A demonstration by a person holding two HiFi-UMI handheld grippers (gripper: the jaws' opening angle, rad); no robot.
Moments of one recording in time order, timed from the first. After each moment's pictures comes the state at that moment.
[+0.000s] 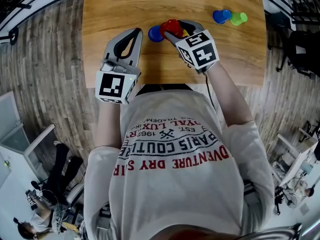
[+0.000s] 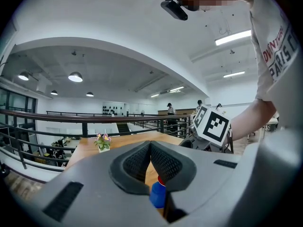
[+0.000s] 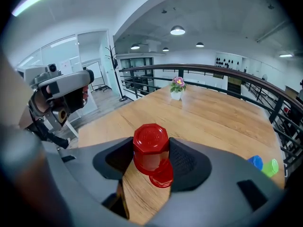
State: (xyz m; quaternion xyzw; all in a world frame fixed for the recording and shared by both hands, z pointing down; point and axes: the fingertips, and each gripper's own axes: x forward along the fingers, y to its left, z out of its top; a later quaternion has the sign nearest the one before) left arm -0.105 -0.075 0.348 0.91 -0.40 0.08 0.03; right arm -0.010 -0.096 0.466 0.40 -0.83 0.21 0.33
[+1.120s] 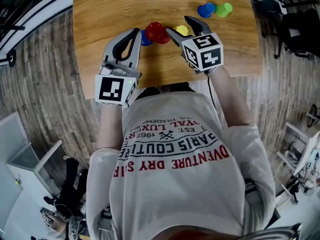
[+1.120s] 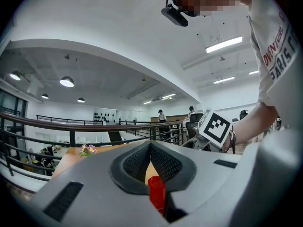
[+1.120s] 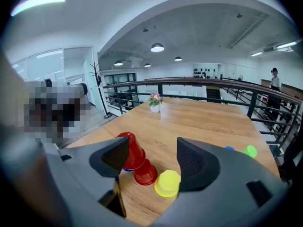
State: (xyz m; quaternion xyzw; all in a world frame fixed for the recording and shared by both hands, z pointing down) left arm -0.065 -0.071 0.321 0.93 -0.36 0.04 0.00; right arm 0.050 -0.094 0.428 0.51 -0.80 0.21 0.23
